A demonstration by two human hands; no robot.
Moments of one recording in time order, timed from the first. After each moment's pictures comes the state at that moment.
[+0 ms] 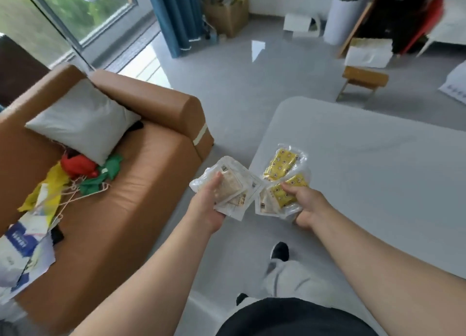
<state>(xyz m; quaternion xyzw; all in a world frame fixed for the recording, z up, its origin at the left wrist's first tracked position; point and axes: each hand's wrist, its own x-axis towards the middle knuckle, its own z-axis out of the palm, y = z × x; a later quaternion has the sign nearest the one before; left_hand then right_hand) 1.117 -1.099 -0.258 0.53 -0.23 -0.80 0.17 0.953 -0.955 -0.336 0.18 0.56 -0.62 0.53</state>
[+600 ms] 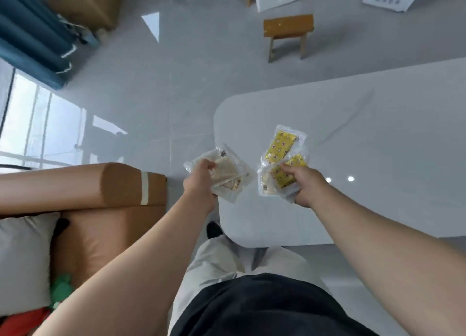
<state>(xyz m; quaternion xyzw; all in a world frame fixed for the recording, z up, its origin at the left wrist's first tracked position) 0.710 -1.252 -0.338 0.64 -0.44 -0.63 -0.05 0.647 -1.035 -0.403 0.41 0.53 -0.63 0.39</state>
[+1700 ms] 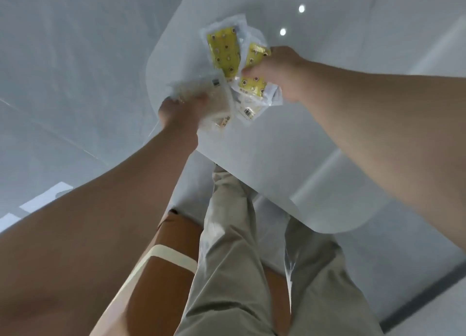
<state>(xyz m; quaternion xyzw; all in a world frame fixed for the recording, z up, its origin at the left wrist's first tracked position) 0.374 -1.387 -0.687 0.37 -0.74 -0.43 -0.36 0.404 -1.191 -0.681 0.52 0.61 -0.51 0.31</state>
